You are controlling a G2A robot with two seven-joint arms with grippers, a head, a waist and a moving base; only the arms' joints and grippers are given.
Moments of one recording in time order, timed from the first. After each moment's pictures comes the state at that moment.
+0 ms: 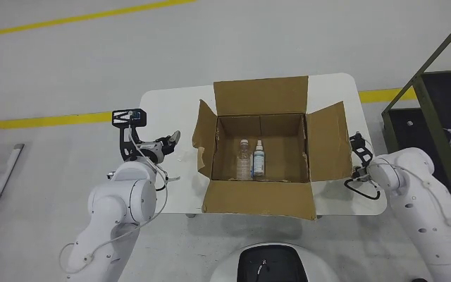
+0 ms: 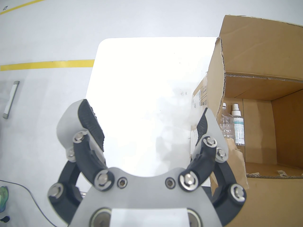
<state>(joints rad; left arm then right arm) 0.97 -0.96 -1.25 -2.06 1.16 0.46 -1.04 -1.07 -1.15 1.45 -1.52 -1.29 -0.13 1.36</state>
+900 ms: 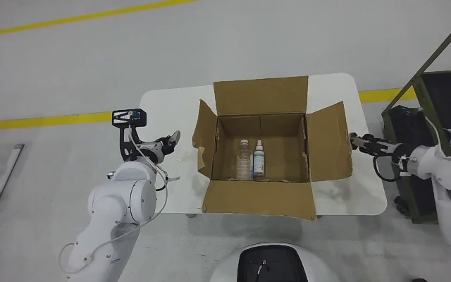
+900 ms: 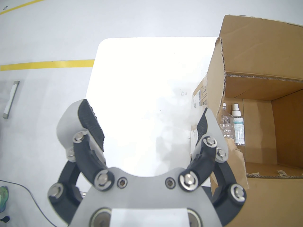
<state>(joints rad) 0.97 -0.96 -1.25 -2.06 1.16 0.46 -1.04 -1.20 -1.14 1.85 -1.58 -0.41 -0.17 1.04</state>
